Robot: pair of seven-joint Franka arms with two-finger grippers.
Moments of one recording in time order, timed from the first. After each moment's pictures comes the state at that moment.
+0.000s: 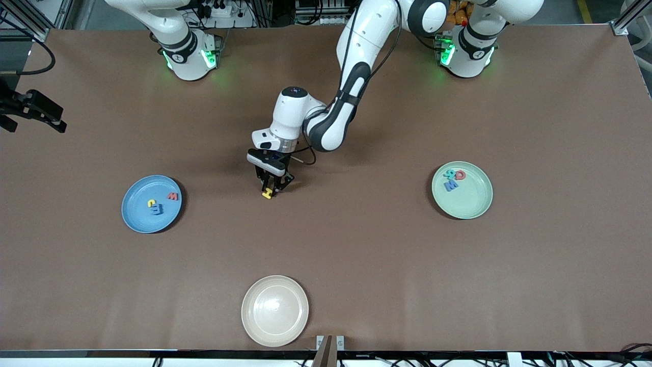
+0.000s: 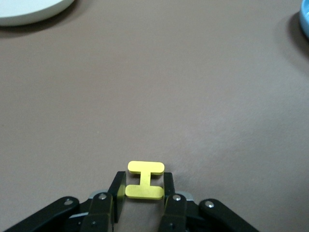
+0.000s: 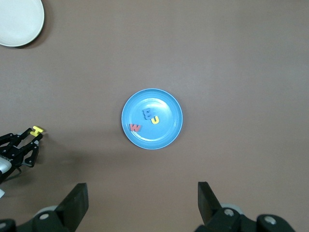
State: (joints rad) left arm -1.28 1.21 0.43 -1.16 0.05 2.92 -0.80; right arm 0.03 -0.07 -0.07 -1.60 -0.05 1.58 -0.03
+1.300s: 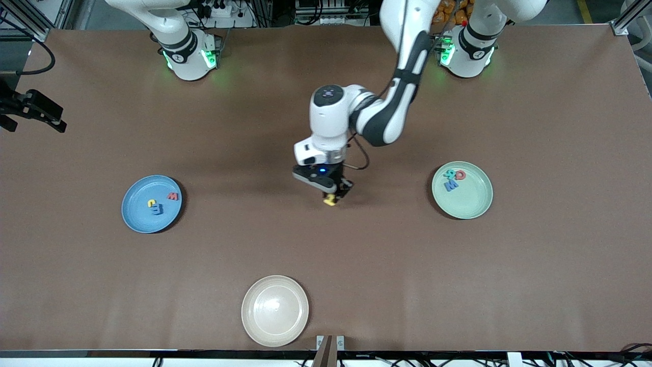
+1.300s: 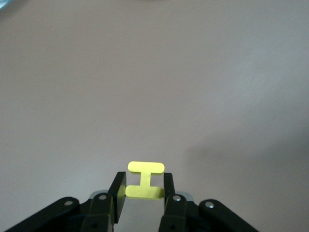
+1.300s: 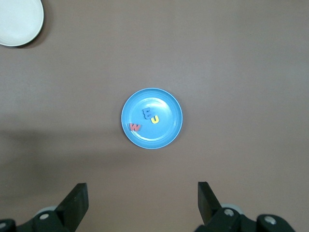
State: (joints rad) left arm -1.09 0.60 0.39 -1.70 0.05 2.45 -0.25; right arm 0.03 -0.07 -0.07 -1.60 -0.05 1.58 -0.03
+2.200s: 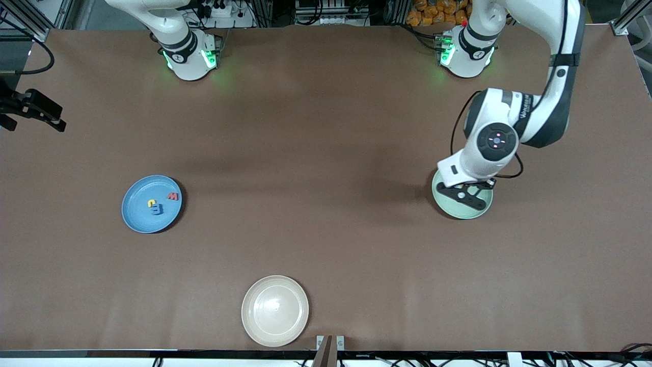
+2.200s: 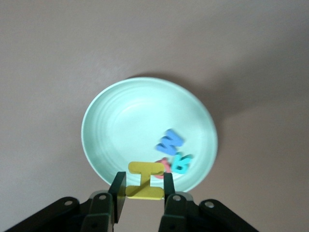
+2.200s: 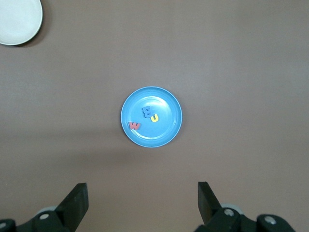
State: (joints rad) left arm -0.63 0.30 0.37 -2.02 0.05 2.14 0.22; right arm 0.03 -0.07 -0.07 -1.60 -0.05 1.57 -0.03
